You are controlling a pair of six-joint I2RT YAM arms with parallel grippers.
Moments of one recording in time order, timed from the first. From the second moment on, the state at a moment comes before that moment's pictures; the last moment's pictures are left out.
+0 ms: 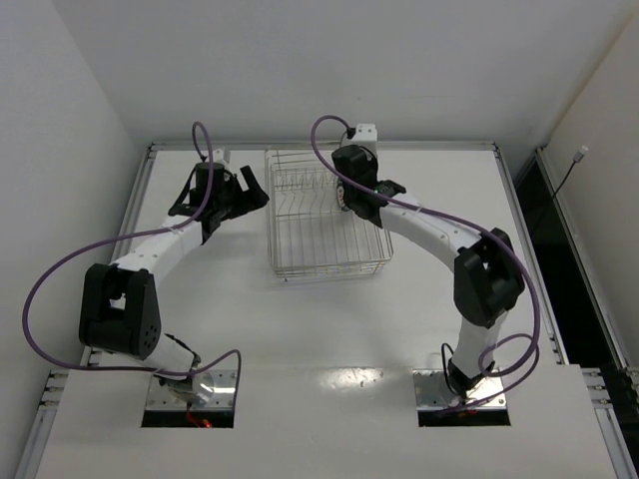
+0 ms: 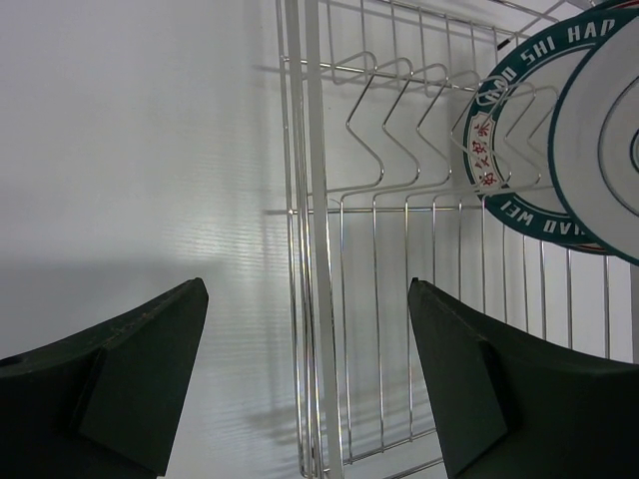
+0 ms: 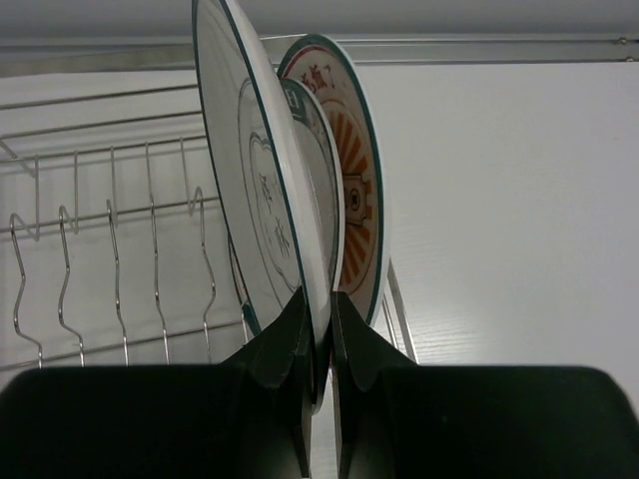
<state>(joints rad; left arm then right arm) -0.18 1.51 1.04 -0.08 0.09 -0.52 0.61 1.83 1.45 -0.14 0.73 0.26</state>
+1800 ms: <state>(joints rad) -0.18 1.55 1.10 -0.14 -0.01 -0.50 0.55 0.81 0.88 -0.69 0.32 0.47</state>
